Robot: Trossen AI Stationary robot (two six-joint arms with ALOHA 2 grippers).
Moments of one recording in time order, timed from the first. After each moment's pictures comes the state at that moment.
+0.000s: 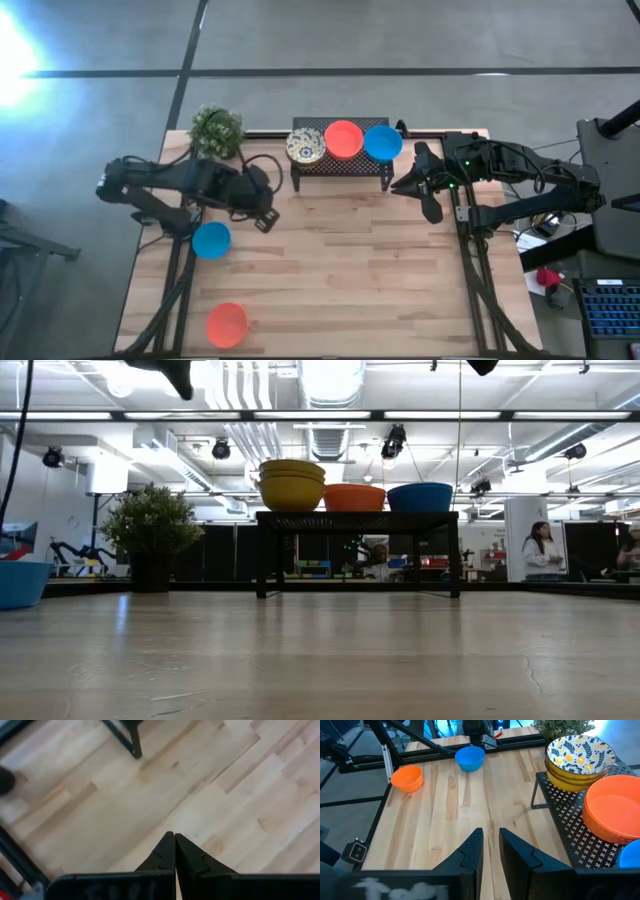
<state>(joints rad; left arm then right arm) -0.16 1.39 1.60 -1.44 -0.31 -0.98 -0.07 0.99 1.23 -0.78 -0.10 0.12</state>
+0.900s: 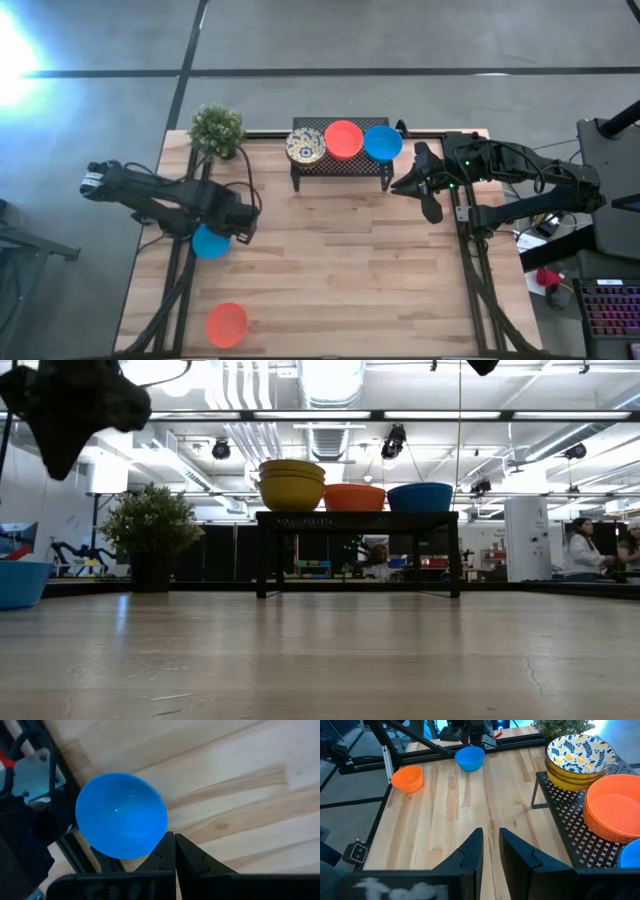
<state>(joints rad) -0.18 1.22 1.08 -1.43 0.00 -1.39 -0.07 0.99 1.23 -0.78 -0.11 0.13</state>
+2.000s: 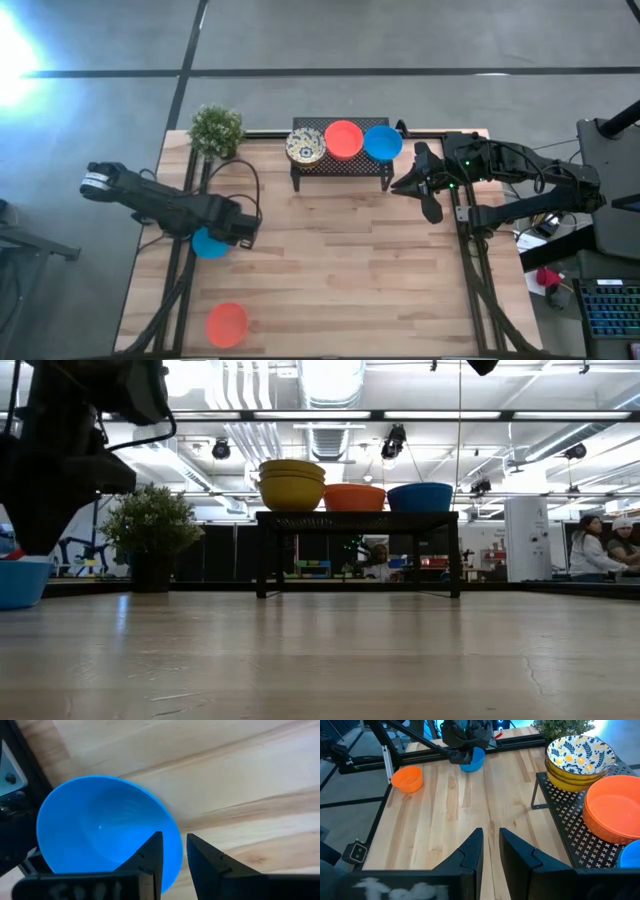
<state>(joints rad) -0.18 1.22 0.76 -1.13 0.01 -1.45 -0.07 0.99 1.23 -0.78 -0.10 0.12</state>
